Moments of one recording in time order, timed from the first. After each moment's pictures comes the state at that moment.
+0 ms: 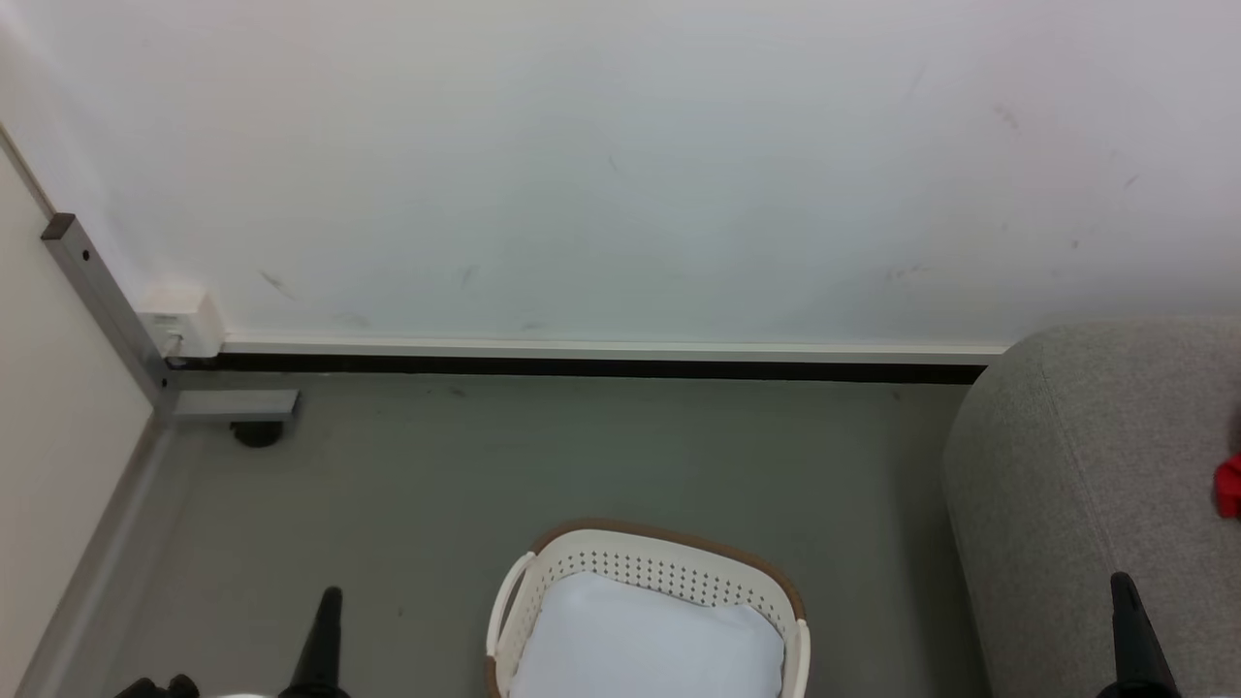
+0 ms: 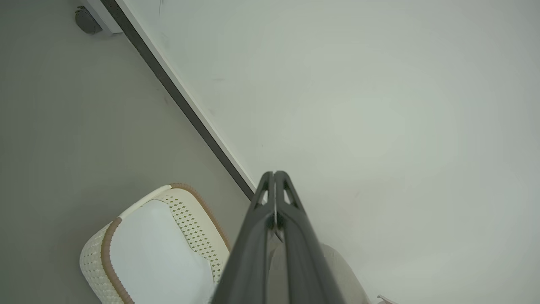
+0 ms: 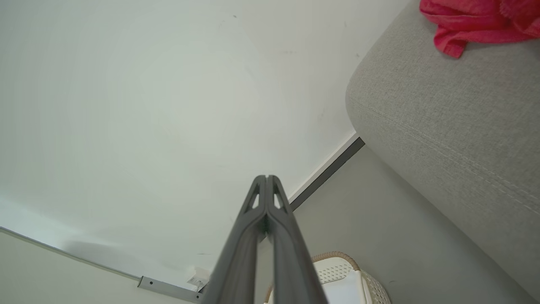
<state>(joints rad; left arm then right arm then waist) -0.02 0.04 0.05 0.26 -1.07 -0.11 -0.02 0.02 -0.04 -0.10 0.19 1.04 0.13 -0.02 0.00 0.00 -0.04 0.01</state>
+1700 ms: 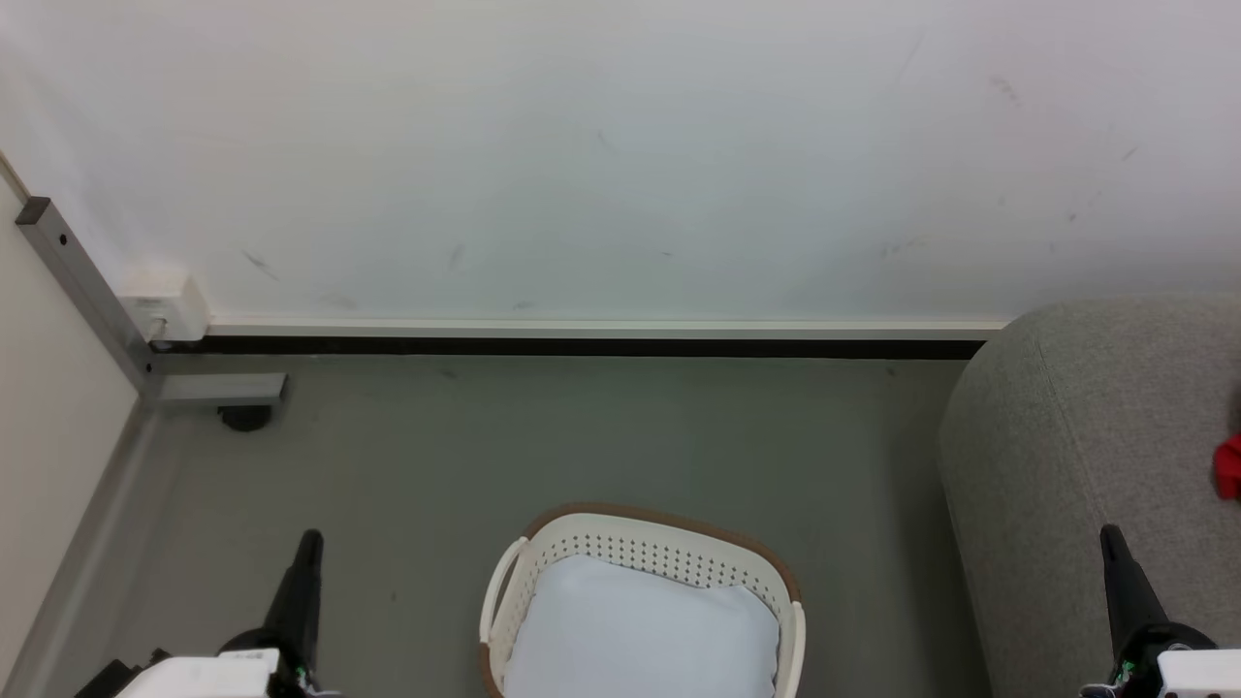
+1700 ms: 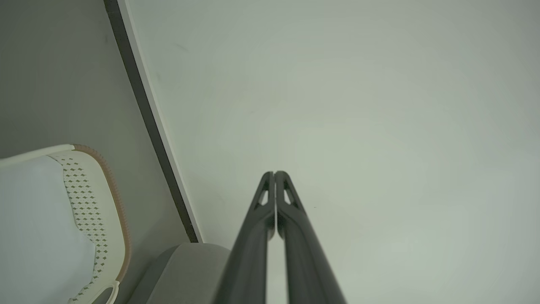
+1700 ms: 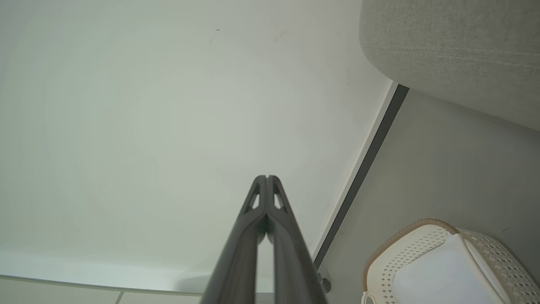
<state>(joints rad) -0.09 0.05 0.10 0.25 -1.53 -0.12 0.09 -0.08 -0.04 -0.11 0.23 1.52 0.13 0.09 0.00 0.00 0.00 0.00</state>
